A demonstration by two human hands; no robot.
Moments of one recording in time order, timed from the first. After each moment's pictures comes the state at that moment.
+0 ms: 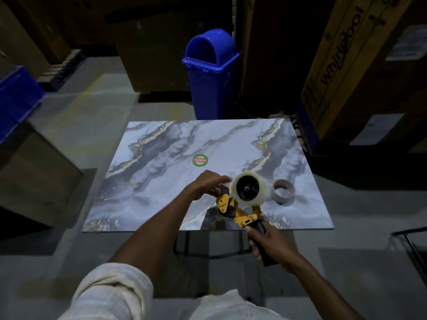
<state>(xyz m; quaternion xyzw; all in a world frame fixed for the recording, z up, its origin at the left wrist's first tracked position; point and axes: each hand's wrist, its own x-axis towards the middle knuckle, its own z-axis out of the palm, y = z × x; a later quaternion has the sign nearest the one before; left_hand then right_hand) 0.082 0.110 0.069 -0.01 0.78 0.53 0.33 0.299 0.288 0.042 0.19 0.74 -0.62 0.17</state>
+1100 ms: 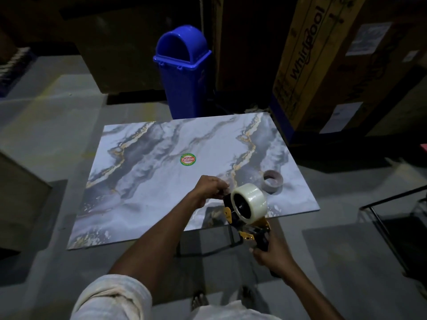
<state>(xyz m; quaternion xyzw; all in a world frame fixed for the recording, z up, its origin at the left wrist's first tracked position) 0.106 0.111 0.049 0.00 0.72 0.61 0.34 0.349 0.259 0.016 0.29 0.81 -0.49 0.11</state>
